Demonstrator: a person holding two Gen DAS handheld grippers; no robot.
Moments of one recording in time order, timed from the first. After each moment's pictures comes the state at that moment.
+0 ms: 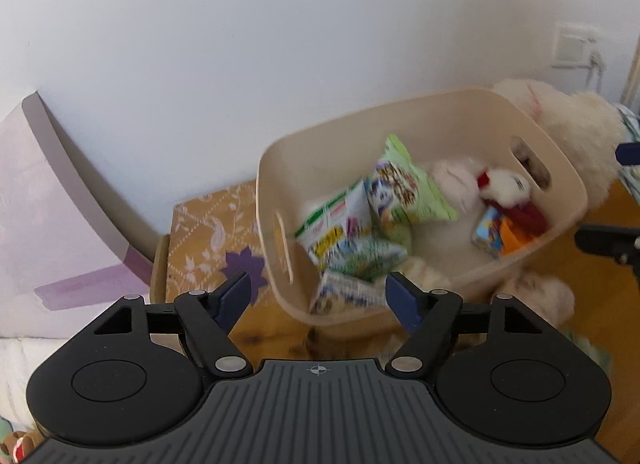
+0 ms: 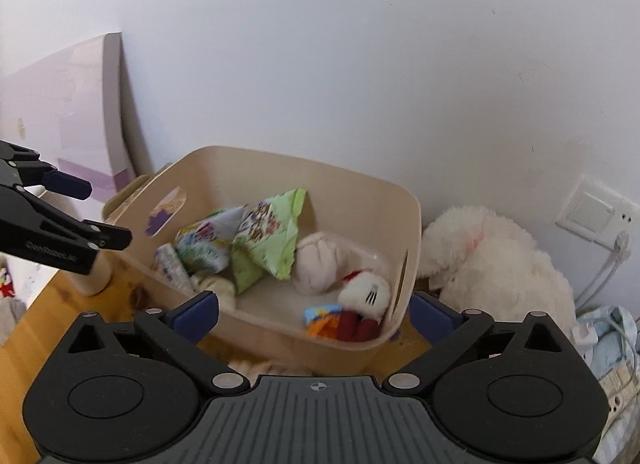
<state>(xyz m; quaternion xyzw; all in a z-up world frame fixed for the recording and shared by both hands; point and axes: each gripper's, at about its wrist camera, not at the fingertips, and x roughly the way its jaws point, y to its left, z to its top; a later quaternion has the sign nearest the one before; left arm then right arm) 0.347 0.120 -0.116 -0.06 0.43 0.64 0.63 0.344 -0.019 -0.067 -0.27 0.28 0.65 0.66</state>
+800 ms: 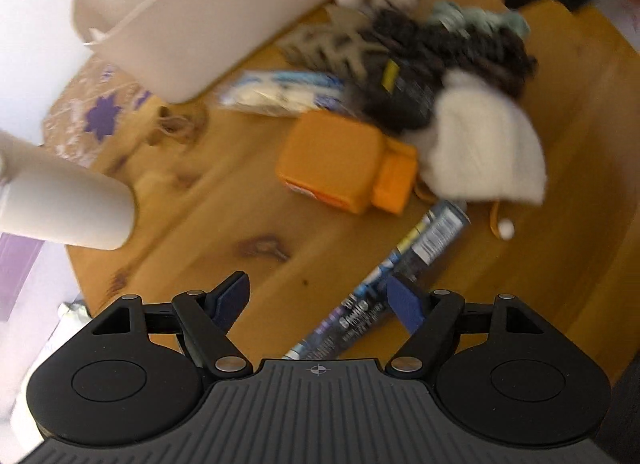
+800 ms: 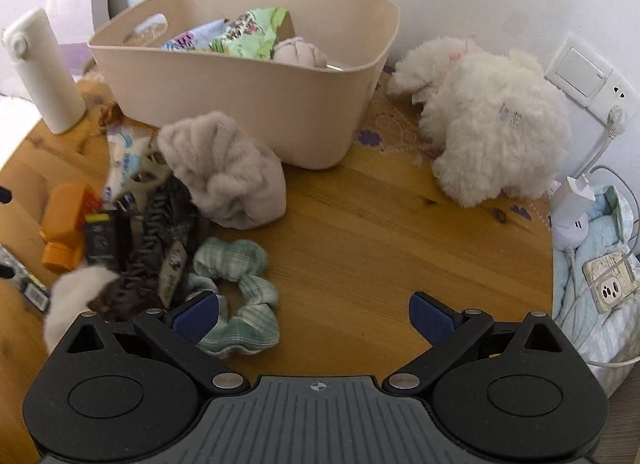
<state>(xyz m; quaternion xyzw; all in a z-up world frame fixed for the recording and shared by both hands) 0.309 0.016 -0.249 -0.10 0.64 0.46 0.61 0.357 -0.096 -0.160 -0.38 0.36 0.59 0.62</state>
